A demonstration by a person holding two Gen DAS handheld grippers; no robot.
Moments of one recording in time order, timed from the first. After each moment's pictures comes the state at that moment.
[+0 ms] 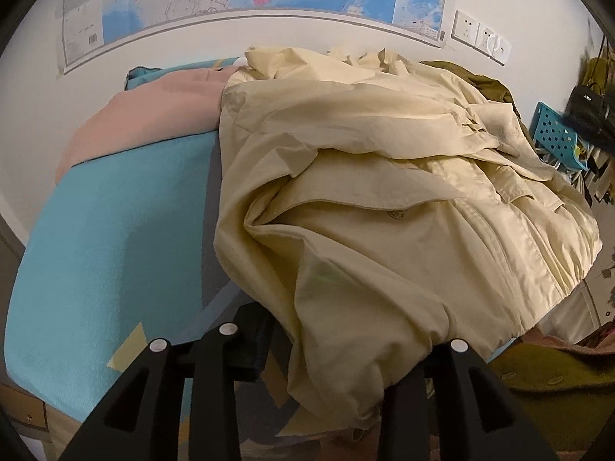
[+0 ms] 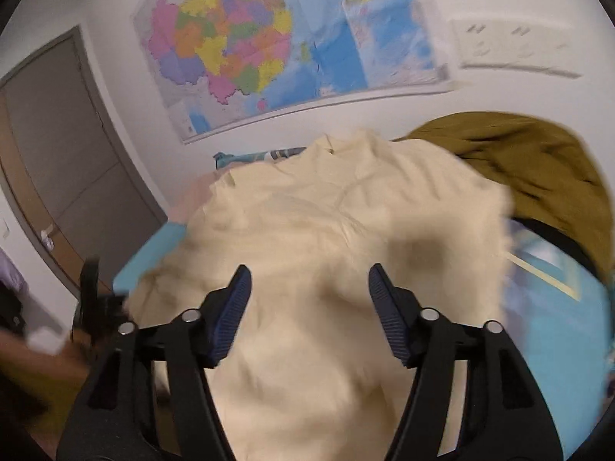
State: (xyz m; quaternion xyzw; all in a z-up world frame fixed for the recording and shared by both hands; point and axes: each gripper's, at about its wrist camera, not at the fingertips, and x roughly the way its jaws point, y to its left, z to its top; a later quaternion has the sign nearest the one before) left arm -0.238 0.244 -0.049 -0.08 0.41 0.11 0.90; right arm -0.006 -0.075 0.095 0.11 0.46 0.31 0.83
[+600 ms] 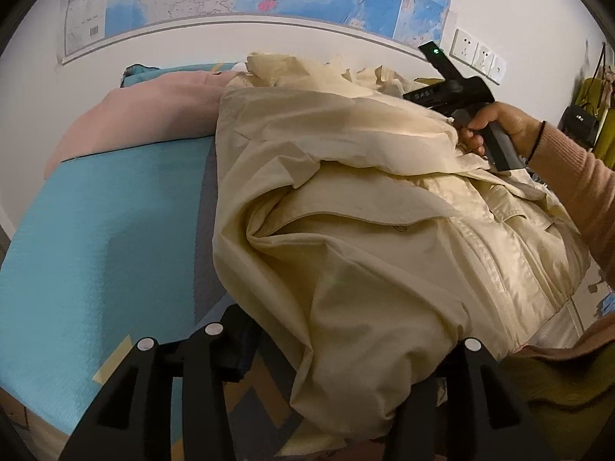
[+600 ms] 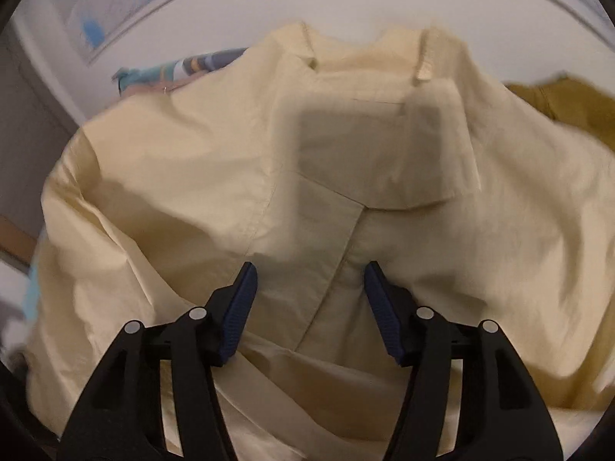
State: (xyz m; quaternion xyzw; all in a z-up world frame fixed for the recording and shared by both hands) left arm -0.234 0.257 -0.051 -0.12 0.38 0.09 0.91; right arm 0.171 0.077 -0.059 -0.03 0.61 0.25 0.75
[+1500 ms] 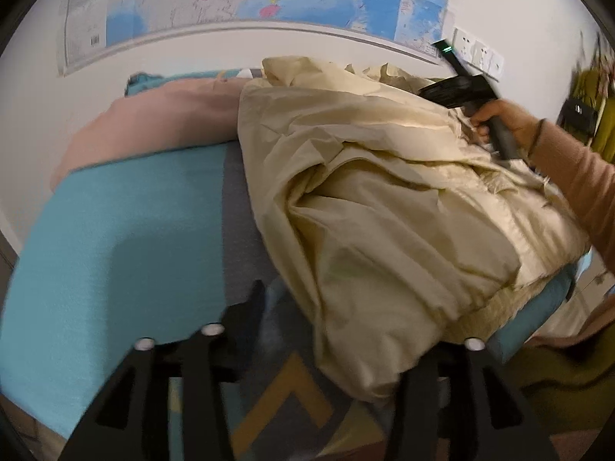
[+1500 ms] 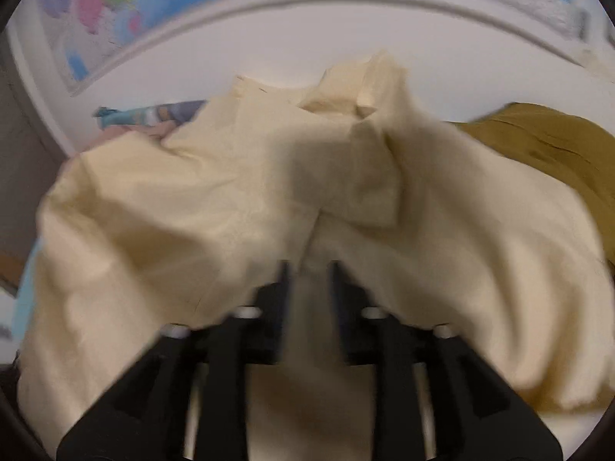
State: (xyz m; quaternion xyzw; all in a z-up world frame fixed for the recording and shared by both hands) left arm -0.248 0.269 -0.050 -0.08 0.38 0.09 0.92; right arm 0.181 0.036 -0.037 -0.01 0.56 0.23 0.80
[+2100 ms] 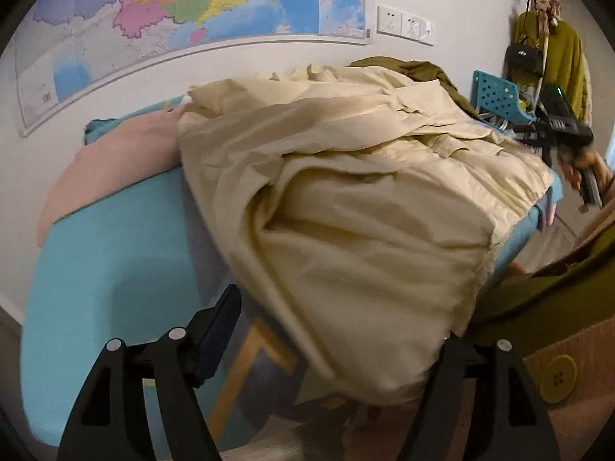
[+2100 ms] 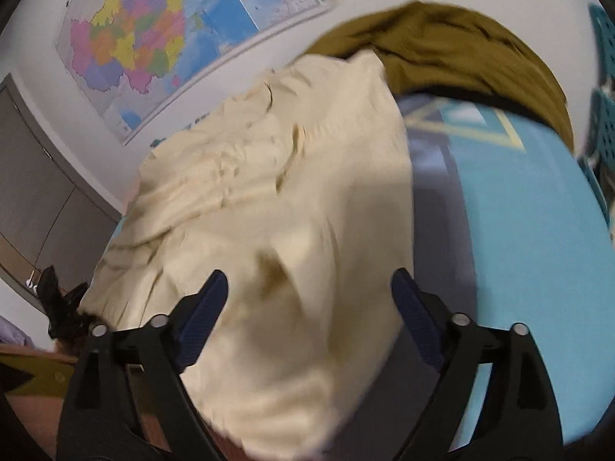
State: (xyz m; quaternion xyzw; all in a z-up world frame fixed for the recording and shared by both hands) left arm -0.259 0.247 -0.038 0.00 0.38 0.01 0.92; right arm -0.093 -0.184 0.015 0.16 0.54 0.20 0.80
